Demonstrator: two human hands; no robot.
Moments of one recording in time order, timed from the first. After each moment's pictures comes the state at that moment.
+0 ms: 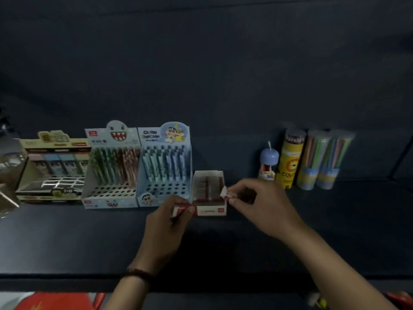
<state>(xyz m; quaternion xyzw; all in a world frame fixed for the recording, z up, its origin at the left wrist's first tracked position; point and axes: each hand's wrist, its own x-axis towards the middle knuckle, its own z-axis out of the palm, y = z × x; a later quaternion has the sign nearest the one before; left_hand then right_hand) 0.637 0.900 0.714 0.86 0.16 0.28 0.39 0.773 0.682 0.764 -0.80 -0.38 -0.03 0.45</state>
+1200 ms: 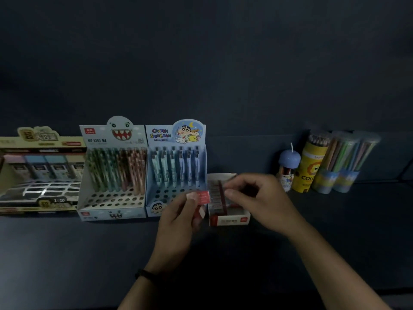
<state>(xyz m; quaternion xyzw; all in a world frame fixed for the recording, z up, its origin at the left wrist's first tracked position) 0.660 0.932 0.727 0.68 0.11 0.25 0.68 0.783 0.758 0.764 -0.77 -0.37 0.03 0.51</state>
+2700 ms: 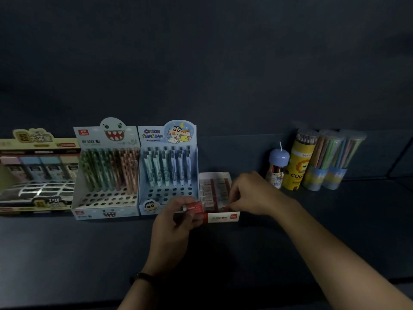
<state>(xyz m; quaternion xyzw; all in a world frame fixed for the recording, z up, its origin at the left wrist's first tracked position) 0.664 0.931 0.693 0.70 0.13 0.28 0.64 0.838 0.759 0.754 -0.89 -0.42 0.07 0.18</state>
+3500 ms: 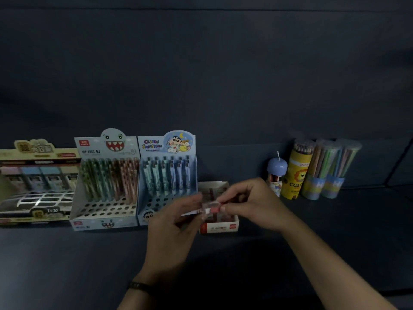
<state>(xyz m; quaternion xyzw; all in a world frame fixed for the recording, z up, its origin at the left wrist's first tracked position) 0.661 0.924 0.728 0.80 0.06 0.38 0.47 0.800 0.745 0.775 -0.75 -0.39 0.12 0.52</state>
